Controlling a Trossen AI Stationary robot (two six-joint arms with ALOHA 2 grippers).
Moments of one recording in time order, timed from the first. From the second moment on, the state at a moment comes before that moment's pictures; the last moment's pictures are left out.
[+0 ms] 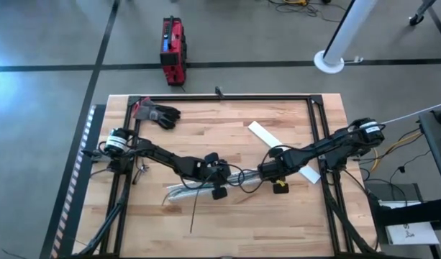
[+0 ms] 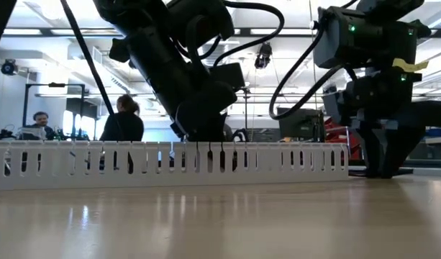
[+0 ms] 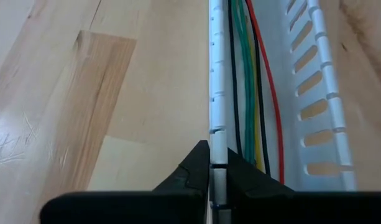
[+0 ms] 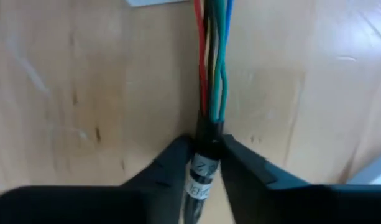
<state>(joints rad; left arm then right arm) -0.19 1.92 1.13 -0.14 -0.28 -0.33 0.18 1.67 0.77 -0.68 0.10 0.12</state>
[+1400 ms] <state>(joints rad) -0.18 1.92 1.14 -0.06 -0.29 -0.30 0.18 1.55 0.90 -0.63 0.18 0.17</state>
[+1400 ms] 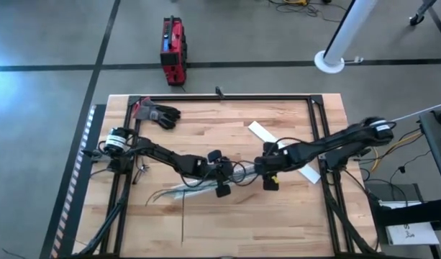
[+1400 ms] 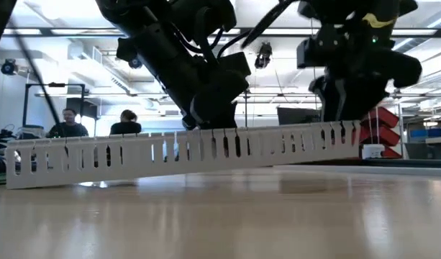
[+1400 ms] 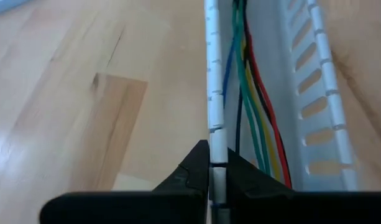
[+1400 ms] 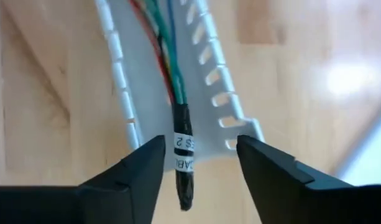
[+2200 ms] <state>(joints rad) -0.20 1.90 1.14 -0.27 -0.18 -0.32 0.06 1.38 0.63 -0.63 0.45 0.51</state>
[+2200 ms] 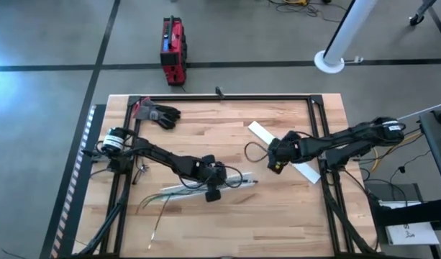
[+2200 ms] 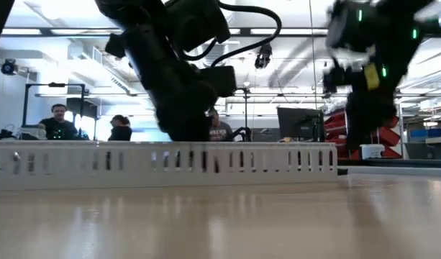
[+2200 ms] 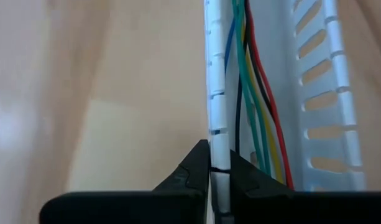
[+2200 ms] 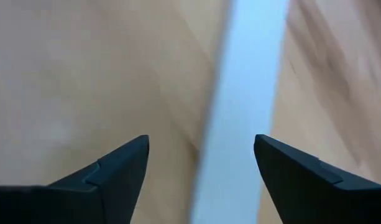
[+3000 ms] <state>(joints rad) -0.23 1.86 1.14 -0.45 -0.11 -0.26 0.07 1.38 0.39 -0.05 0.16 0.42</state>
